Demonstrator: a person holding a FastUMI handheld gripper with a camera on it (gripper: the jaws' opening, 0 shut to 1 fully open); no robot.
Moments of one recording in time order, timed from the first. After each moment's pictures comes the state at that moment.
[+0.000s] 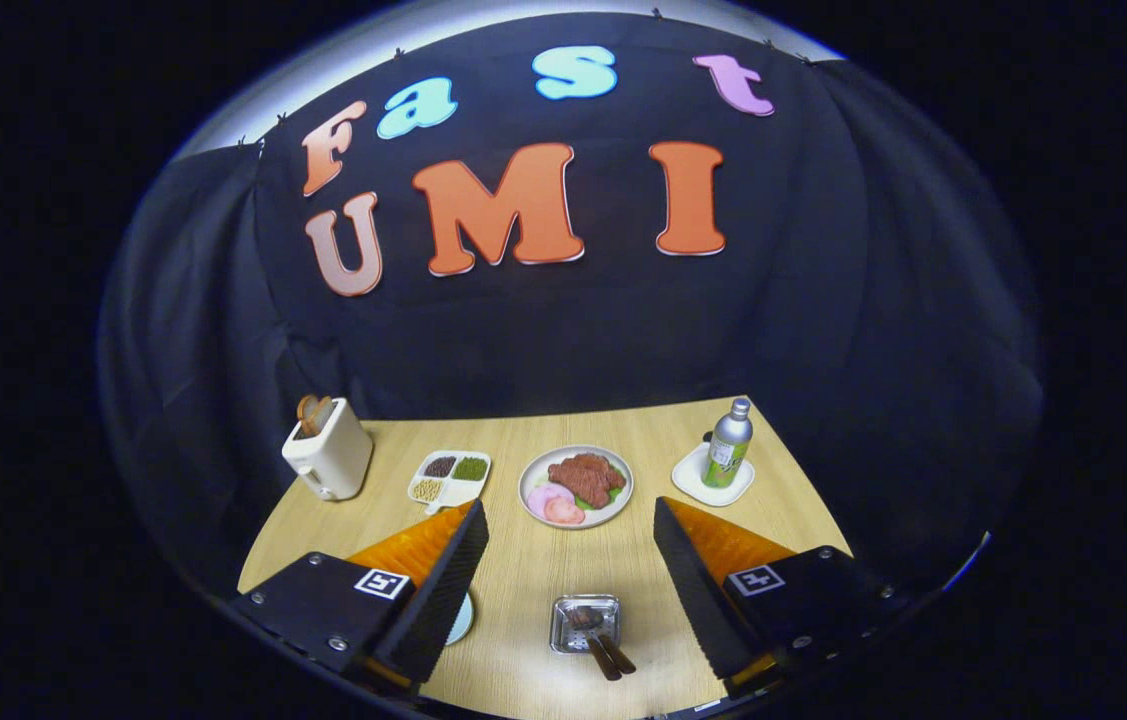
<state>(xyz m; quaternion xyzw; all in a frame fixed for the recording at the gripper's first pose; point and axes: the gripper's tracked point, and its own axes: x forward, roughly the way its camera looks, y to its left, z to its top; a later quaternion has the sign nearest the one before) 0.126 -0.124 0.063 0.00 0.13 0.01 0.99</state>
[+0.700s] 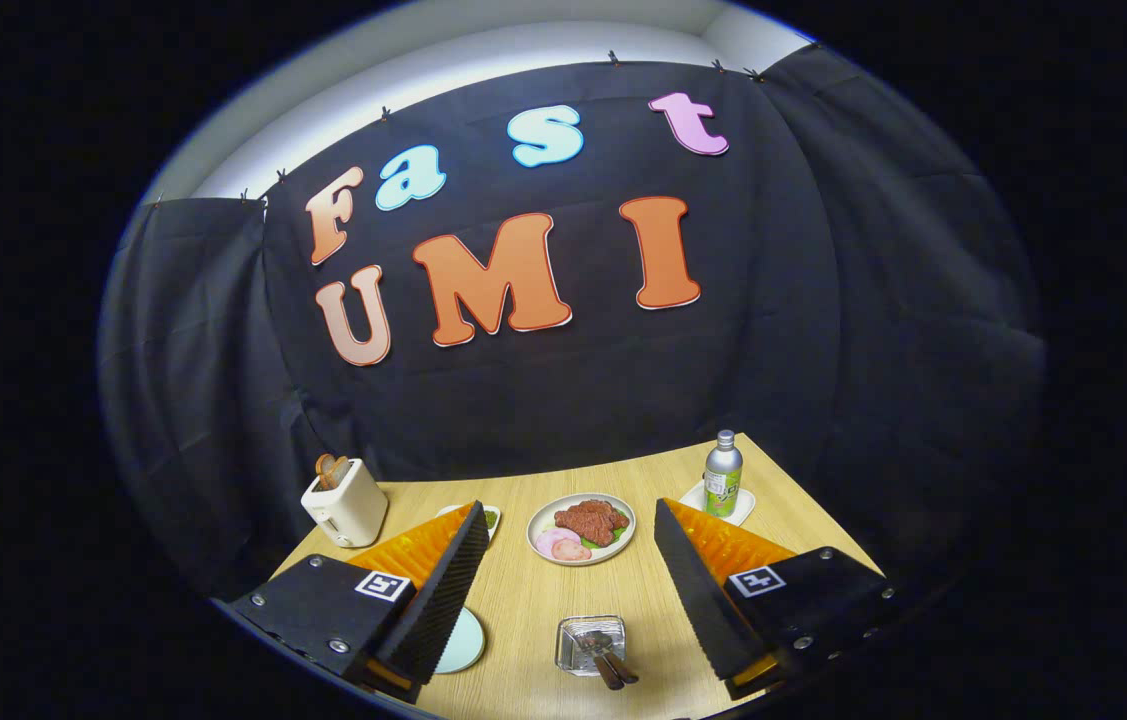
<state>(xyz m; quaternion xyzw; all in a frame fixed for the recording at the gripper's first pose) 0.092 -0.144 0.066 0.04 0.06 0.02 1.00</state>
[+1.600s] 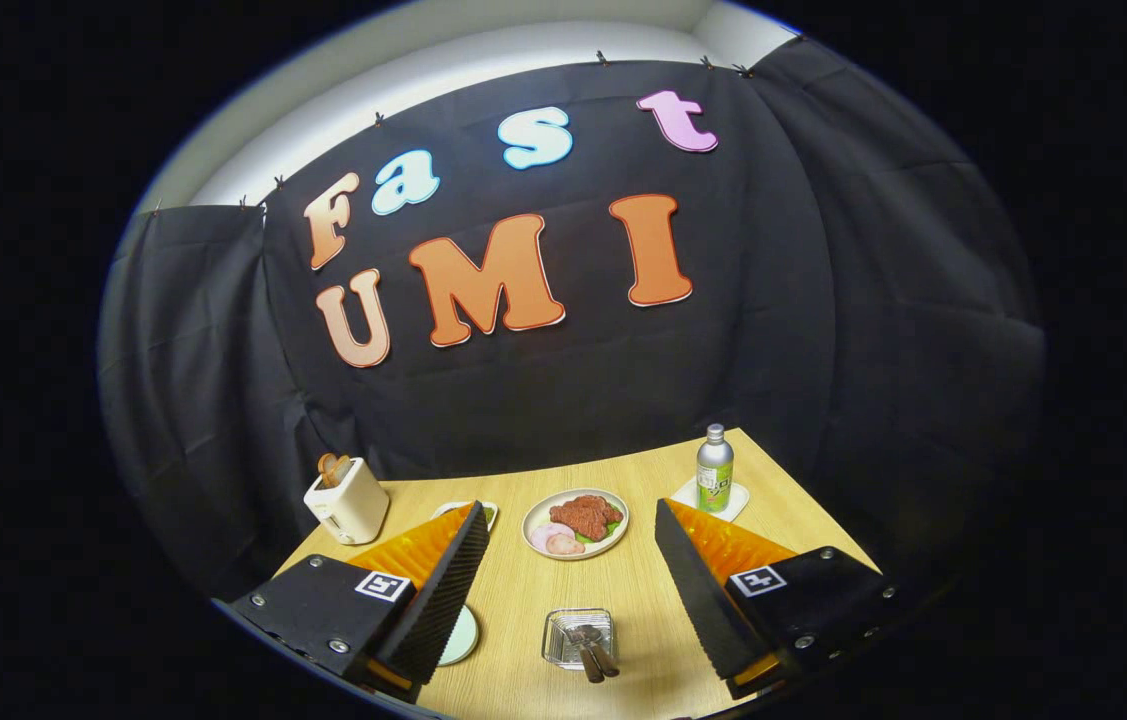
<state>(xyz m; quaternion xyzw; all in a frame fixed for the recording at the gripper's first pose) 0.081 -0.153 0.061 0.05 0.06 0.03 1.00</state>
